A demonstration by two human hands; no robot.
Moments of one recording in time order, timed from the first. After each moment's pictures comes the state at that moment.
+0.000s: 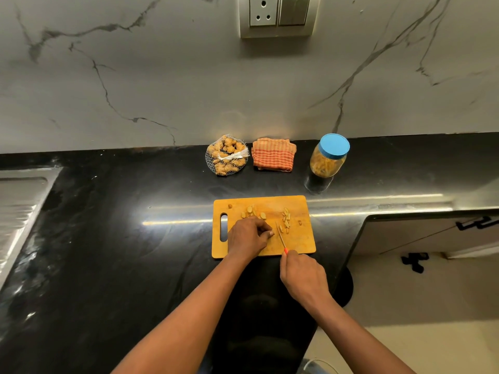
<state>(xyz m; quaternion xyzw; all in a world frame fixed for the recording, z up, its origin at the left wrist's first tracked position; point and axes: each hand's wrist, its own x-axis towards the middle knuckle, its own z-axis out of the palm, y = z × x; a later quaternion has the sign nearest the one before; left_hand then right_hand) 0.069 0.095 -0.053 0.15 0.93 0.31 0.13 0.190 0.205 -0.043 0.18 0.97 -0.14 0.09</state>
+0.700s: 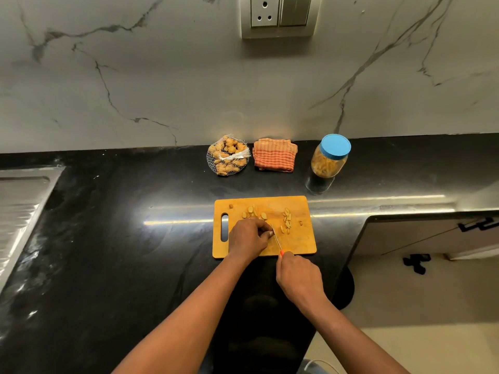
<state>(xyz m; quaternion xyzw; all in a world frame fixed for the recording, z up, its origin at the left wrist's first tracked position) 0.069 0.095 -0.057 0.16 0.92 0.33 0.13 0.186 0.197 -0.047 0.17 0.97 -0.10 0.13</state>
